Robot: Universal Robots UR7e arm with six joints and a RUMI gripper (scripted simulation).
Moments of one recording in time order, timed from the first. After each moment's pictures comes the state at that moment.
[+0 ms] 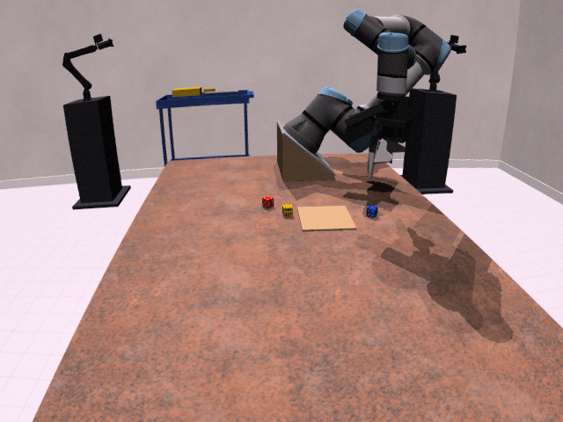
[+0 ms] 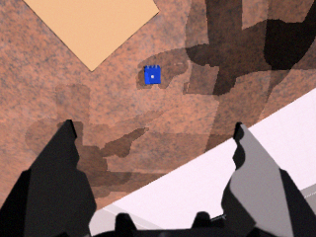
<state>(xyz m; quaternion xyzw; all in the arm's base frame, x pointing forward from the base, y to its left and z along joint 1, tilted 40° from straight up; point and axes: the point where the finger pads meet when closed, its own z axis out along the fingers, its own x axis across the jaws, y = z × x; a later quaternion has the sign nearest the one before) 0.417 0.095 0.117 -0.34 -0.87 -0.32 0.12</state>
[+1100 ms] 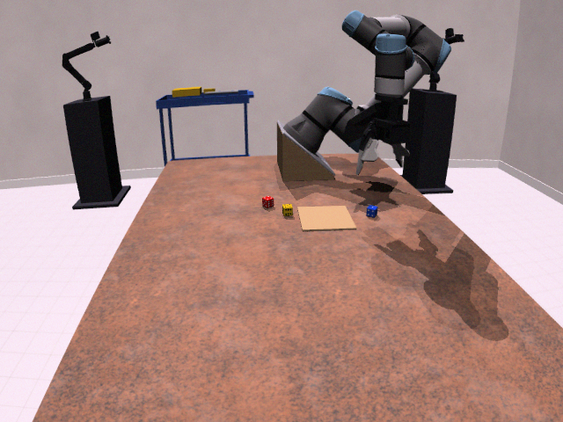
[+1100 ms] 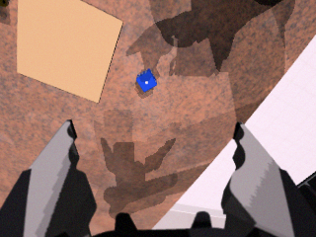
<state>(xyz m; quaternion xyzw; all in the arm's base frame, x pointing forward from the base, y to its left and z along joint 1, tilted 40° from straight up) 0.410 0.099 0.116 -0.54 -0.76 -0.29 0.19</state>
